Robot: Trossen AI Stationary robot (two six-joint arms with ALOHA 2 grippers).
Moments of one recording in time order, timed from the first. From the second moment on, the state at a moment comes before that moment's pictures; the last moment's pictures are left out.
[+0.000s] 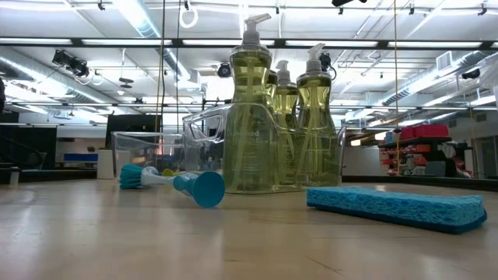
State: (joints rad) left arm -0.13 1.56 1.92 -1.41 -0.06 -0.05; right arm 0.24 1.31 1.43 -0.97 0.19 0.16
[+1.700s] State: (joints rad) left arm -0.12 1.31 1.43 -1.06 -0.04 -0.10; right arm 0.27 1.43 1.43 -1.13 0.08 0.19
